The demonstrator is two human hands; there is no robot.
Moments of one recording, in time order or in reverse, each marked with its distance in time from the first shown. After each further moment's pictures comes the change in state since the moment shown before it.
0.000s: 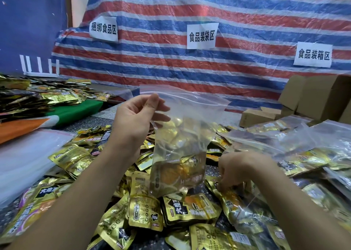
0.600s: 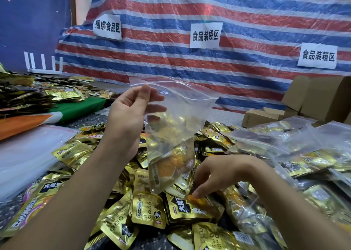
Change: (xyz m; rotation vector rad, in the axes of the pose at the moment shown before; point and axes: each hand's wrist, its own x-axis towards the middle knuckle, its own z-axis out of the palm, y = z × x) left_hand 0.001 0.005 -0.011 -0.157 0.049 0.002; right_hand 0.002 -0.026 0.001 0.220 -0.032 -0.417
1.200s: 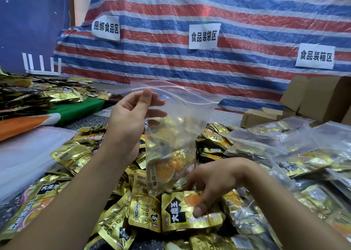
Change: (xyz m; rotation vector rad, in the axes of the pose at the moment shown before) left_hand 0.000 -0.007 0.001 0.019 -0.001 -0.014; right_hand -0.004 -0.015 0.001 0.142 -0.131 -0.100
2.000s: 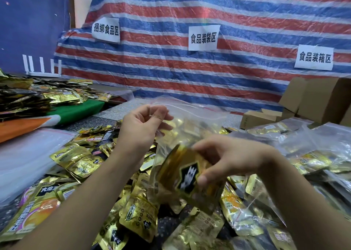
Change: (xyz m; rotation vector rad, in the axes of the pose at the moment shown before) left_hand -0.007 -0.019 0.009 0.166 -0.038 -0.047; right_hand -0.044 -0.009 -0.025 0.457 0.162 -0.484
